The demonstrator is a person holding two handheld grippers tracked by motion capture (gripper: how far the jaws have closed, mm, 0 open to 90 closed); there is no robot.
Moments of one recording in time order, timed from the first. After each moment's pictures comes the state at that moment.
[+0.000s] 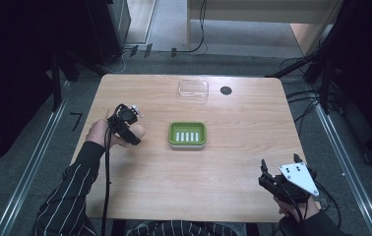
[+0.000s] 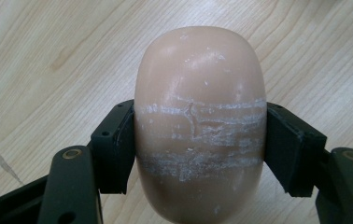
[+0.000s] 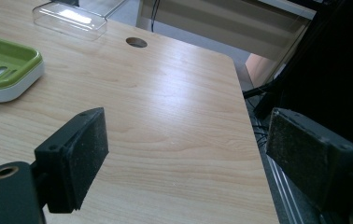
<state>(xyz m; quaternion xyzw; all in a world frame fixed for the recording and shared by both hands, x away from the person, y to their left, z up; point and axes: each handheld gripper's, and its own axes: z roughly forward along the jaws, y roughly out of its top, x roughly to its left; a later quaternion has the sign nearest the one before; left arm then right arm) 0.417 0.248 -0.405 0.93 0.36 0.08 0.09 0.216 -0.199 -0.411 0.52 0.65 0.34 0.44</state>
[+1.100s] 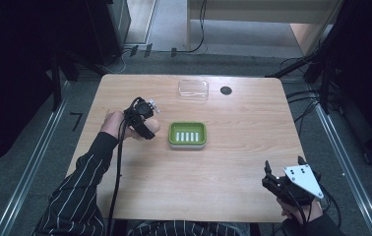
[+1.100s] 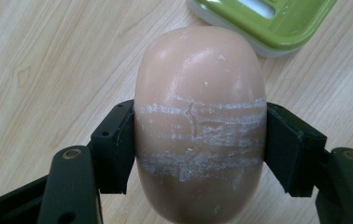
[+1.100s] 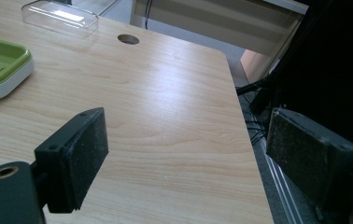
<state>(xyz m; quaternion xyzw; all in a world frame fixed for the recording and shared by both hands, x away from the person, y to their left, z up) 0.432 0.202 -0.391 0.95 0.29 0.08 0.10 0.212 -0.206 -0.413 0.53 0.64 0.34 0.44</state>
